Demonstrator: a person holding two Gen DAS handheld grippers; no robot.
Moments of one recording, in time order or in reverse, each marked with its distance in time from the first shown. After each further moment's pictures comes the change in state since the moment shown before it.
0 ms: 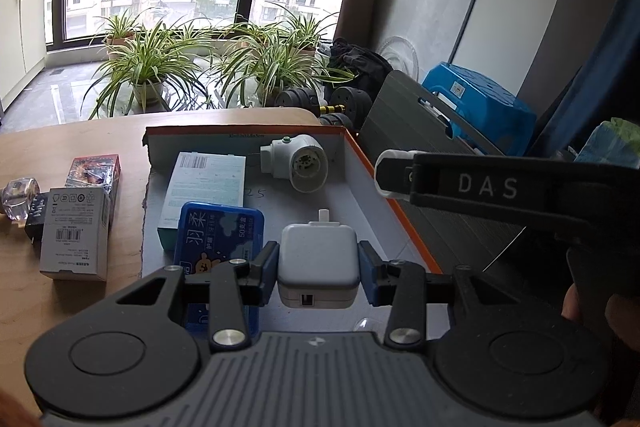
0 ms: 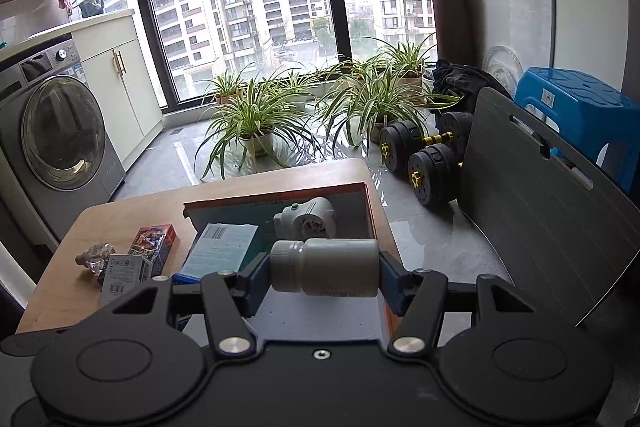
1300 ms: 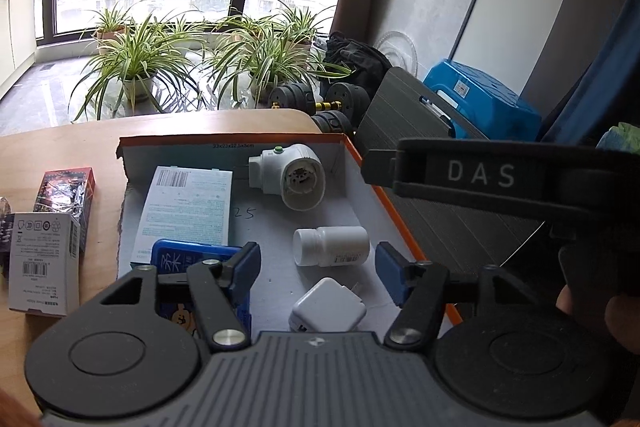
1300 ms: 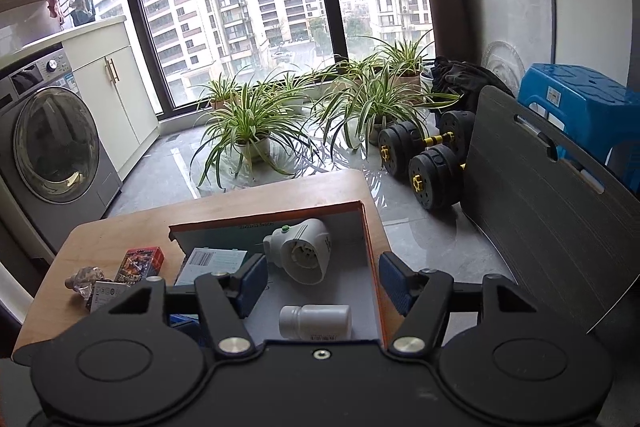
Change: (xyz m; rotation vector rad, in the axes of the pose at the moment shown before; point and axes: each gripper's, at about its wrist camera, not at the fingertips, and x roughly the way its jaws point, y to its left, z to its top) left arm 0.025 0.002 0.019 -0.009 0.012 -0.014; right arm 0.018 -0.010 0.022 0.032 -0.012 0.001
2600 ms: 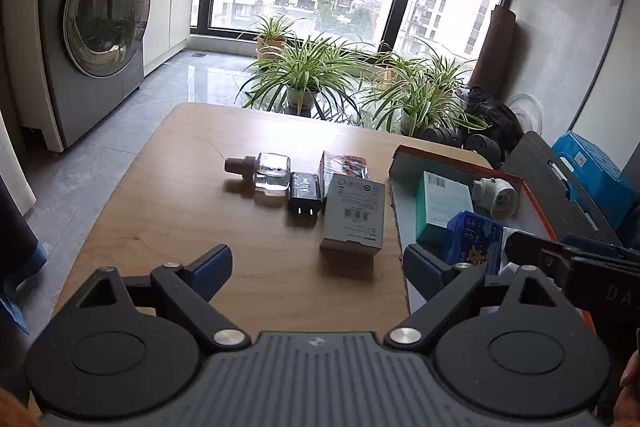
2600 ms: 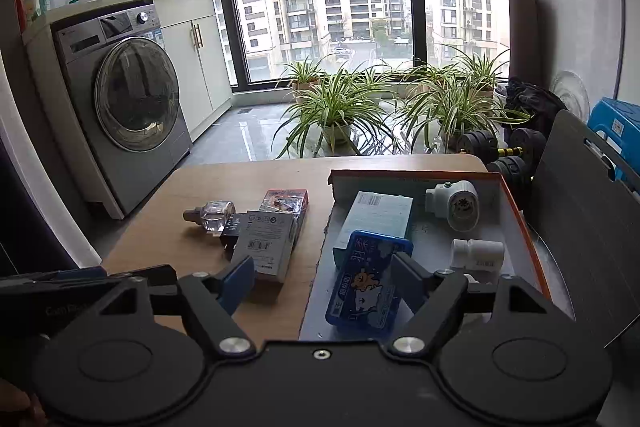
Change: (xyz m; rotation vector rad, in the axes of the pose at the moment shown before) left arm -0.151 0.138 -0.048 -0.222 -0.091 0.320; right arm -0.058 0.138 -0.058 -0.171 0.022 0.138
